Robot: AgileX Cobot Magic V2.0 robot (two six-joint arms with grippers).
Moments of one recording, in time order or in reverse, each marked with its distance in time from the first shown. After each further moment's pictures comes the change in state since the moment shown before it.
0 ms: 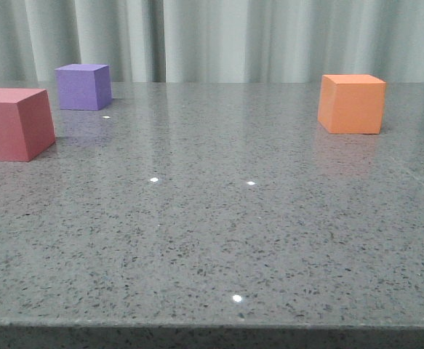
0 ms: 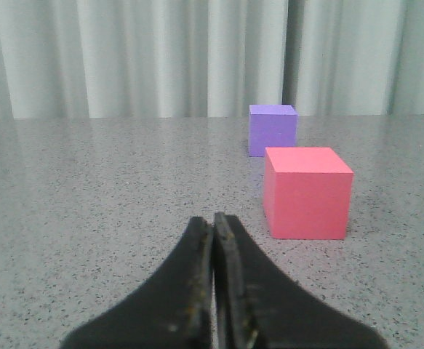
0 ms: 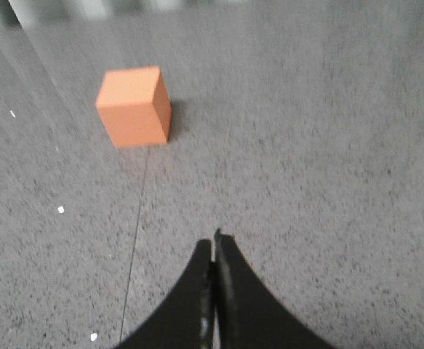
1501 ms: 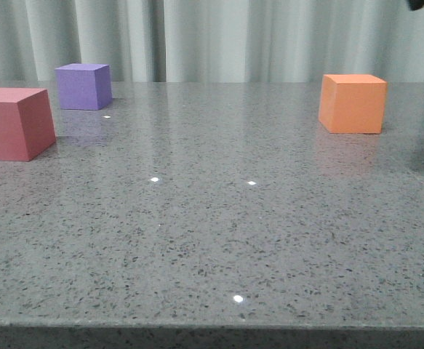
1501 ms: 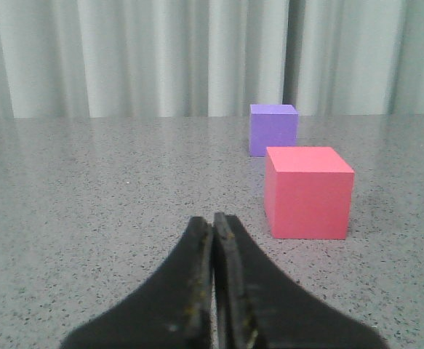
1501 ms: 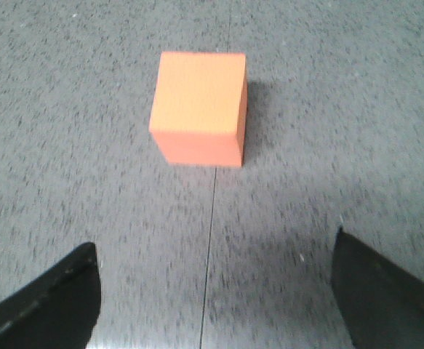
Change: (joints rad) left arm 0.000 0.000 0.000 0.000 0.000 0.000; right arm 0.140 0.759 -0.464 0.024 -0.007 0.000
